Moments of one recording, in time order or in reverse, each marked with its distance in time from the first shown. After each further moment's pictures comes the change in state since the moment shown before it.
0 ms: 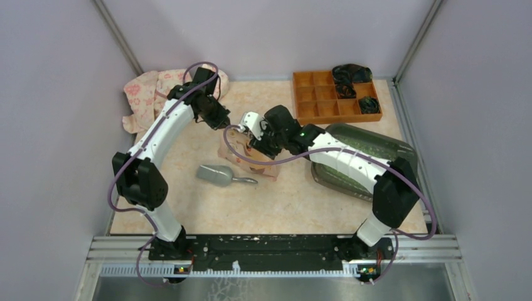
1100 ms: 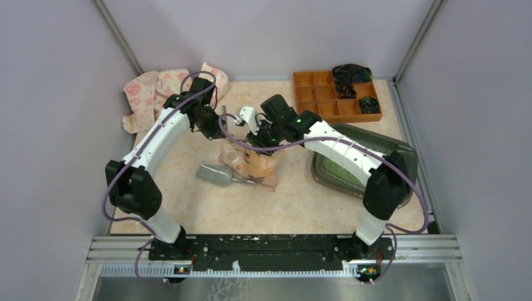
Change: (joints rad) left arm 0.004 -0.097 -0.152 0.002 -0.010 0.051; right arm -0.027 0.098 0.207 -0.238 -0.231 0.044
